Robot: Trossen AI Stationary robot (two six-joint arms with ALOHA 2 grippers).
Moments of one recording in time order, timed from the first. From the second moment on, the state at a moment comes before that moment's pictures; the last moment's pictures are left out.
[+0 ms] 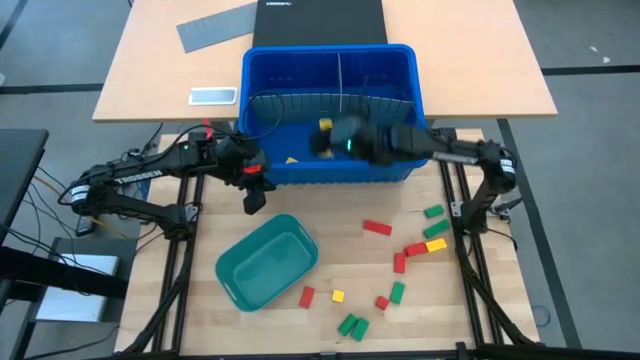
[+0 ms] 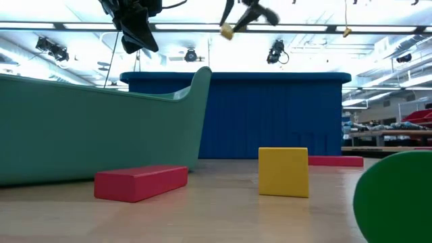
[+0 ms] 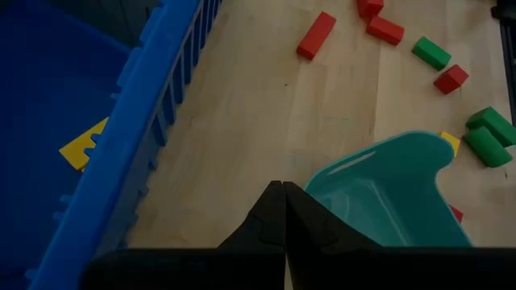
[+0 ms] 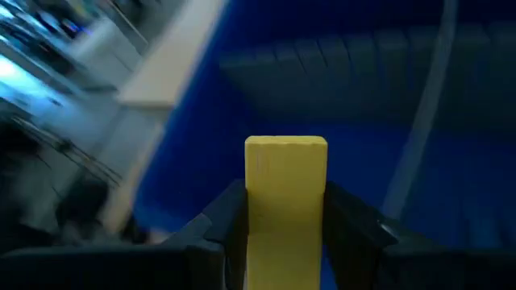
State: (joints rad) left arm 0.27 1.15 1.13 -0.81 0.15 -0.09; right arm -0.10 1.73 1.86 -0.79 0.65 0.98
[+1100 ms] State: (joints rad) left arm 0.27 1.15 1.13 -0.81 0.15 -0.09; right arm -0.22 1.72 1.86 -0.50 -0.01 1.03
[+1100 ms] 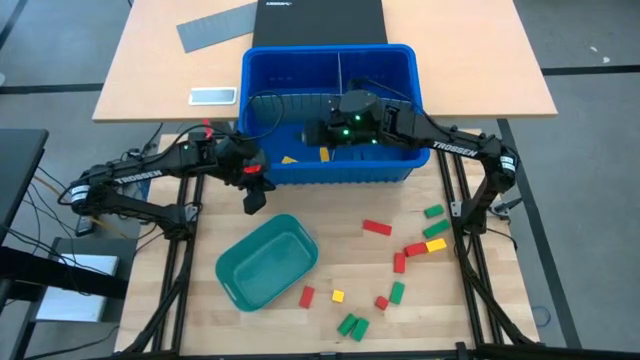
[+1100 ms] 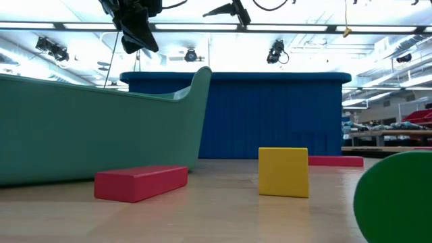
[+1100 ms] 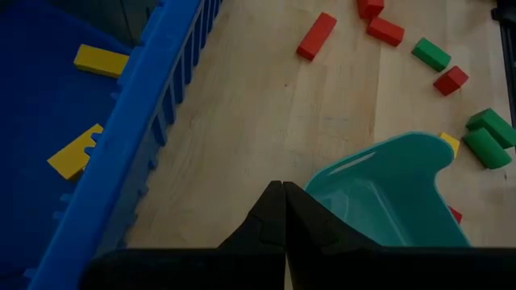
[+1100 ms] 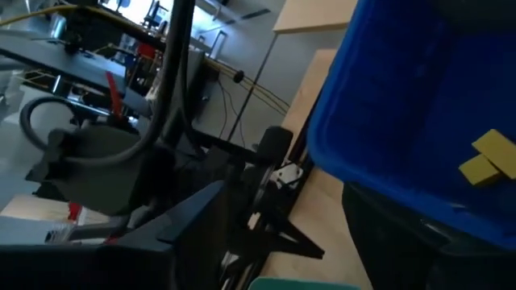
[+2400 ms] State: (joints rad) left arm 0.27 1.15 1.13 -0.81 0.15 -0.06; right arm 0.19 1.71 1.67 -1.57 -0.05 1.28
